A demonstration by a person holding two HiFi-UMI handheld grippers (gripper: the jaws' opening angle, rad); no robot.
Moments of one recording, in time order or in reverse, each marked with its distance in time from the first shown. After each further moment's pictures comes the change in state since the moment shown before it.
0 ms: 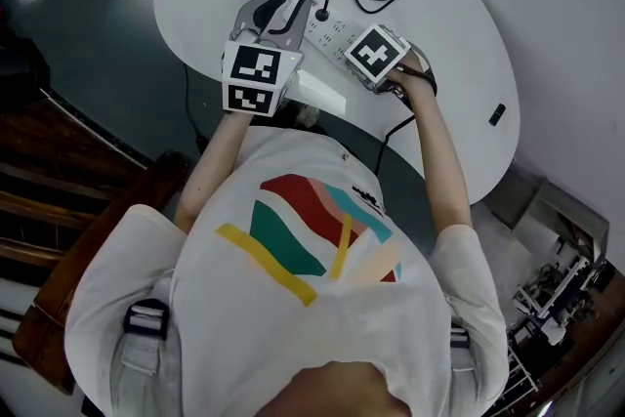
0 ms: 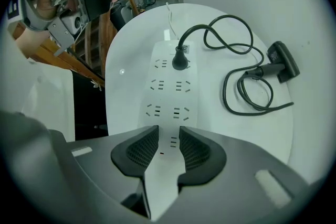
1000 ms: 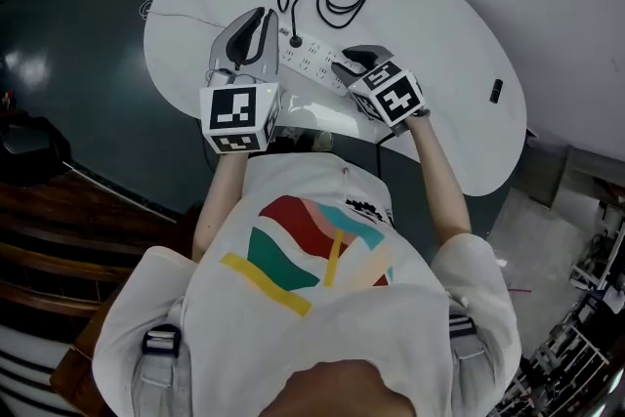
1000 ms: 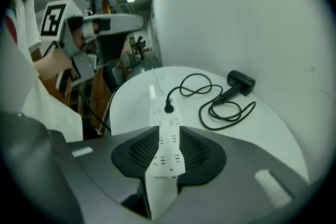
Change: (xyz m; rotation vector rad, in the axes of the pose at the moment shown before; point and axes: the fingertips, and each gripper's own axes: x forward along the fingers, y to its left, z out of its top) left arm -0.022 -0.025 0.075 0.071 -0.185 0.028; right arm -0.081 -0.010 0.013 0.204 -0.660 -0.132
